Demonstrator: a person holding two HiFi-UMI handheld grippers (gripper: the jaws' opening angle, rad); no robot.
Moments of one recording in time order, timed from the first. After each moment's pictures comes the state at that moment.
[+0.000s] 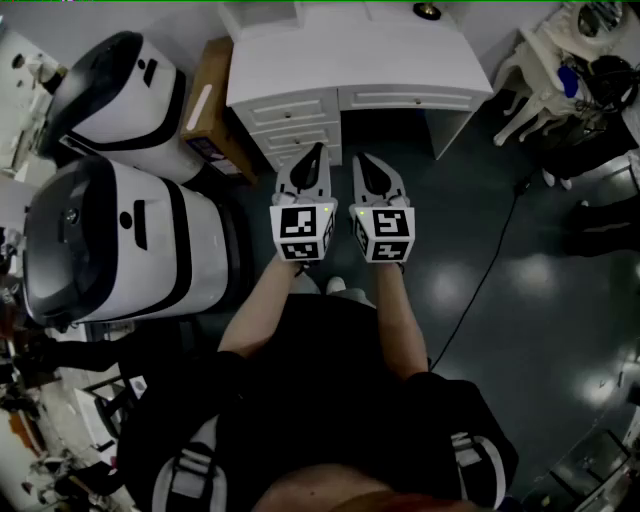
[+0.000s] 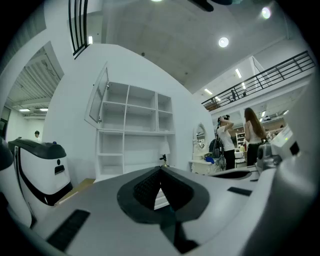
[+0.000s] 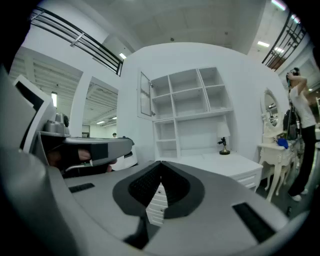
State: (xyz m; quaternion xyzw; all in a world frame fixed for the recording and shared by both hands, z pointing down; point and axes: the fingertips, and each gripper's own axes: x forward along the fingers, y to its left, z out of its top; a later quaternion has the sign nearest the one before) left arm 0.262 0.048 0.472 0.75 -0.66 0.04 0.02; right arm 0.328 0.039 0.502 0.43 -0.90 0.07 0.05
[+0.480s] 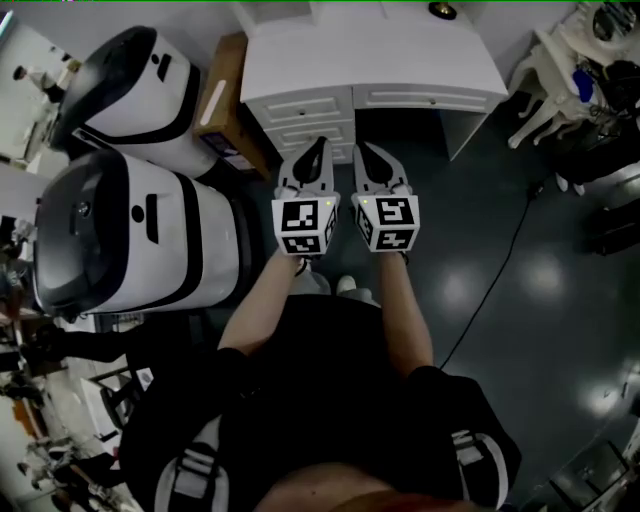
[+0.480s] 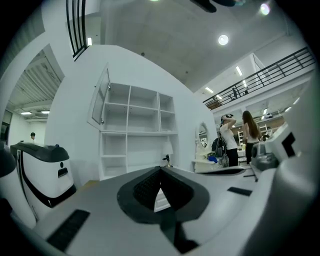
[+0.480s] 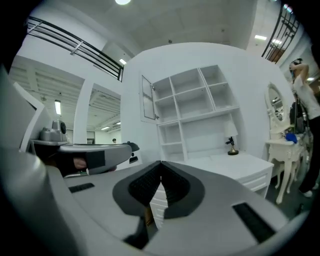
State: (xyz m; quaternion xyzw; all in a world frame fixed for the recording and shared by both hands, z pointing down) left arm 0.247 0.040 0.467 0.74 -0.67 0.04 0.01; right arm 0.305 0.023 0.489 0.40 -0.91 0.07 0.02
